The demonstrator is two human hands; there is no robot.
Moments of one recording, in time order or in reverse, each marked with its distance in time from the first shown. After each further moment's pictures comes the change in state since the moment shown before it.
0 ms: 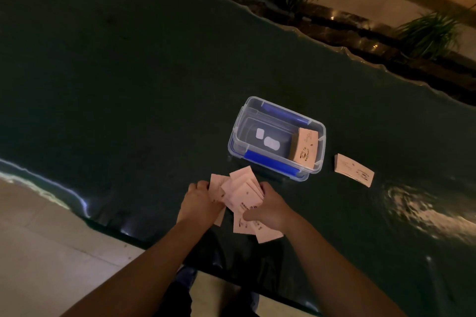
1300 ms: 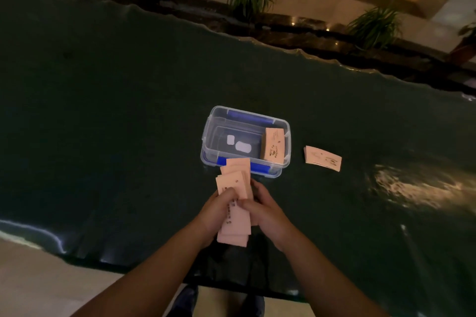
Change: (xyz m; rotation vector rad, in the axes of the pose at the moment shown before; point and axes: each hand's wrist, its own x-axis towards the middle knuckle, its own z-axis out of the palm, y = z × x) left_hand -0.034 0.066 0.014 -0.936 -0.553 0.022; right_hand -0.062 0.023 -0.011 0.708 0.077 -0.209
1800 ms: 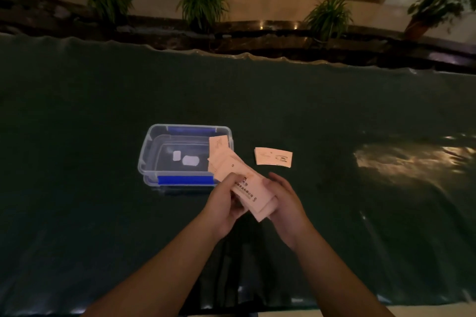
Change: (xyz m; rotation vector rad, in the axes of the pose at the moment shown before) left_hand 0.040 0.024 0.169 -0.240 -0.024 -0.011; right_hand -0.035 -0.002 -0.158 0.544 0.291 -0.099
